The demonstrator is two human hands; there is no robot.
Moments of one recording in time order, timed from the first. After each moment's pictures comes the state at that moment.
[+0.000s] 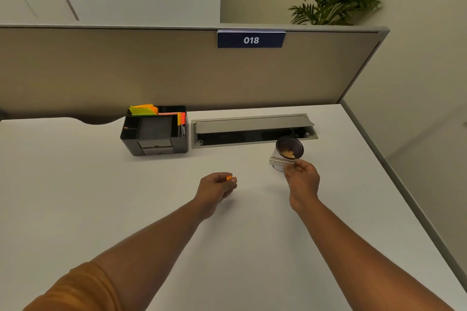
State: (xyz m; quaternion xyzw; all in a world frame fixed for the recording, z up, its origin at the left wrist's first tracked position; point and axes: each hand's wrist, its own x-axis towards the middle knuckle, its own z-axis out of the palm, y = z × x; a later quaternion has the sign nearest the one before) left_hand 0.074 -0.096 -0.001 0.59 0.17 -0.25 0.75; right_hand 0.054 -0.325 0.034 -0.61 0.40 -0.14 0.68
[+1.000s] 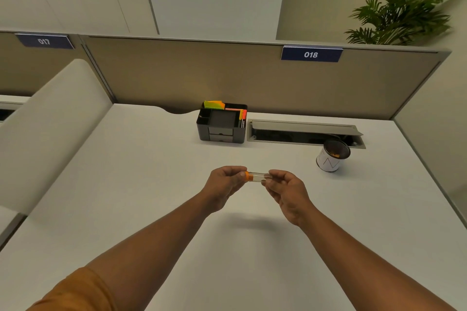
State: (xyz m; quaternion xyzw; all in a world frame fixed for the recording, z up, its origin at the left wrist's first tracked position) left_hand -0.034 0.020 0.079 0.59 0.17 -0.16 0.77; right_hand -0.040 -0.179 0.062 -0.58 0.17 0.11 0.79
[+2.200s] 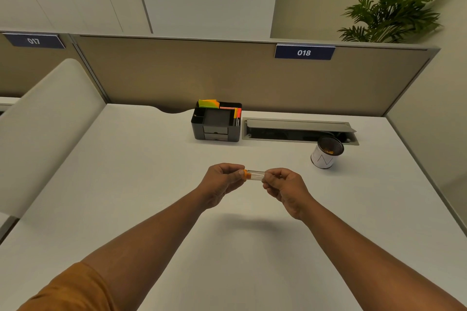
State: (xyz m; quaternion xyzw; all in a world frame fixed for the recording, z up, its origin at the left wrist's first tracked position) left_hand -0.032 0.018 0.085 0.59 0.15 -0.18 0.77; right_hand -0.038 -0.192 0.073 -0.66 0.16 0.14 0.72
